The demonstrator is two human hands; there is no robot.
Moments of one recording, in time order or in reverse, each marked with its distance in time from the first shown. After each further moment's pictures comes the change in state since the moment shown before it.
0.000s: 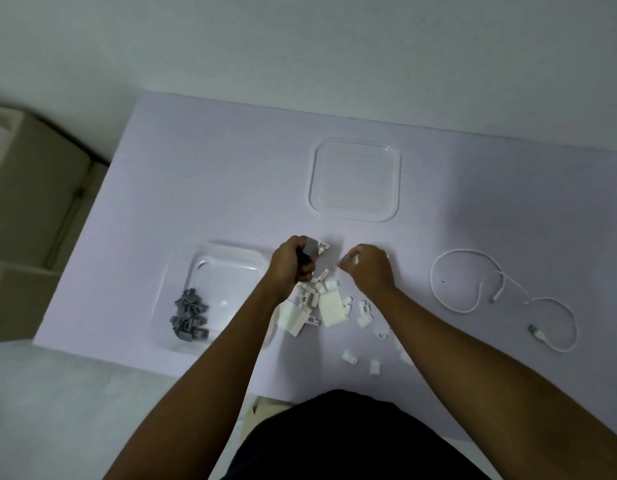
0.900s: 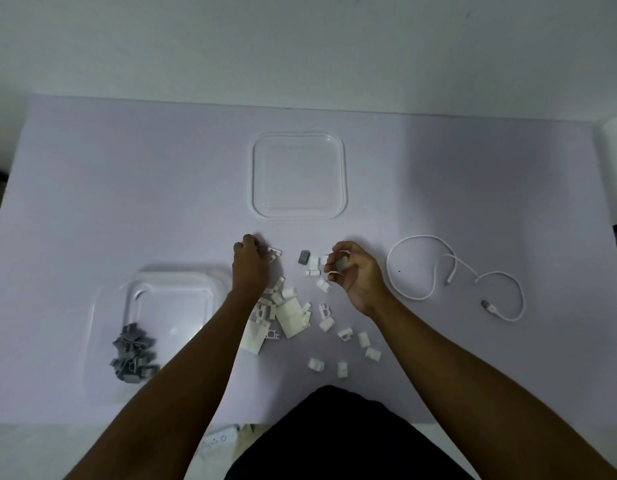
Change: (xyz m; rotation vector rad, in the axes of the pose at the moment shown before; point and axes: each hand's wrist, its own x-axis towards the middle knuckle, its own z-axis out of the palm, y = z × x) left_hand 0.087 -0.038 0.012 0.958 0.359 0.332; right_hand -0.014 0.025 -0.053 1.266 -0.118 0.347
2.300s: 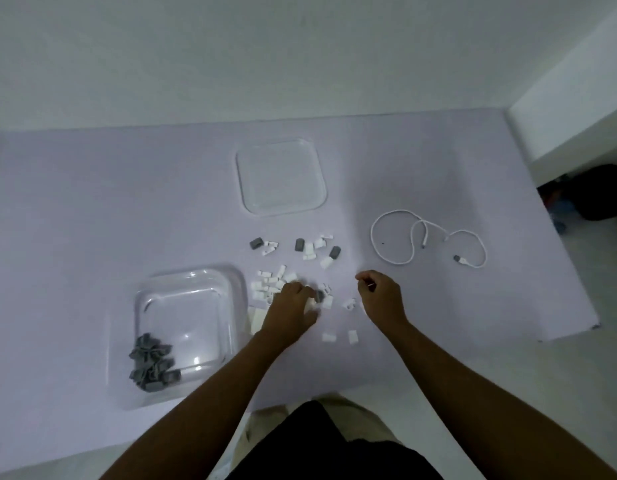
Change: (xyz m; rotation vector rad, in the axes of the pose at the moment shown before) left_hand -0.108 -0.048 0.007 0.270 -0.402 0.709; right_hand -0.099 0.071 -0.031 -1.091 0.566 -0.394
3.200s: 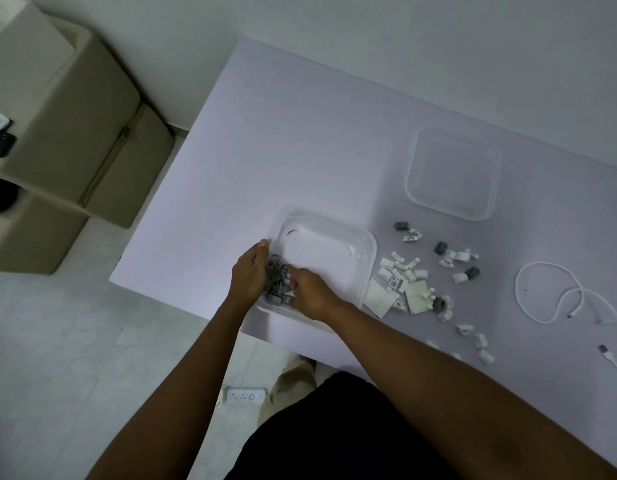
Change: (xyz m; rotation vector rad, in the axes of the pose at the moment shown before) left_hand -0.187 -0.171 -0.123 -0.772 0.598 -0.811; right_hand -0.128 -0.178 0.253 -0.275 -1.030 -0.488
